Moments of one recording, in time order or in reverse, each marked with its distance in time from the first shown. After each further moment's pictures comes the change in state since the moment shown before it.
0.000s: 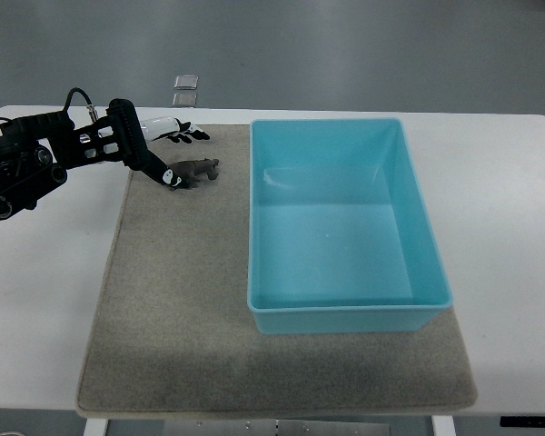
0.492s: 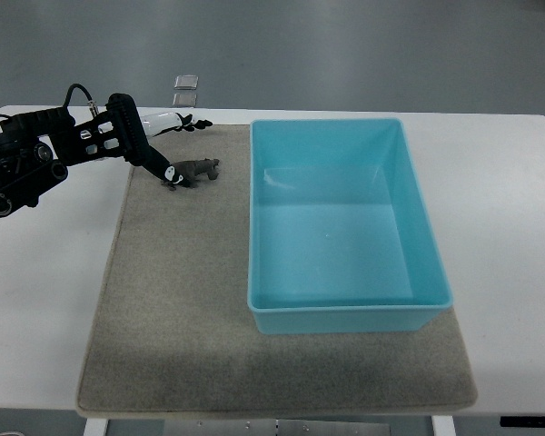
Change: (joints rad) left arm -0.002 0.000 -0.021 -0.013 -0.004 -0.003 0.000; right arm 0.000 0.000 0.000 0.000 0.000 -0.001 0.000
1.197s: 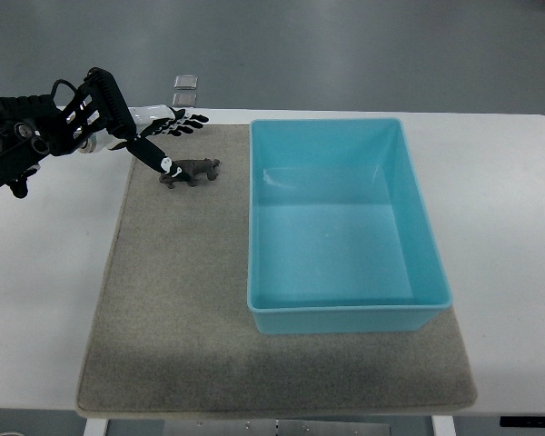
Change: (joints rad) left arm -0.032 0.001 -0.002 0.059 -0.136 -0.130 -0.002; right arm 0.000 0.000 0.000 0.000 0.000 0.000 0.000
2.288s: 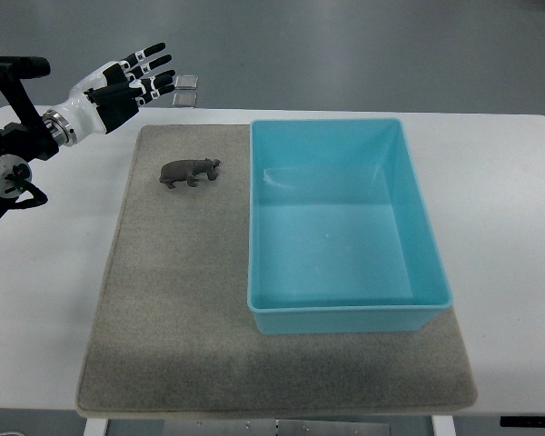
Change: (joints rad) left arm 0.082 -0.031 -0.081 0.126 -1.070 -0.213 0.060; right arm 0.000 0.000 0.000 0.000 0.000 0.000 0.000
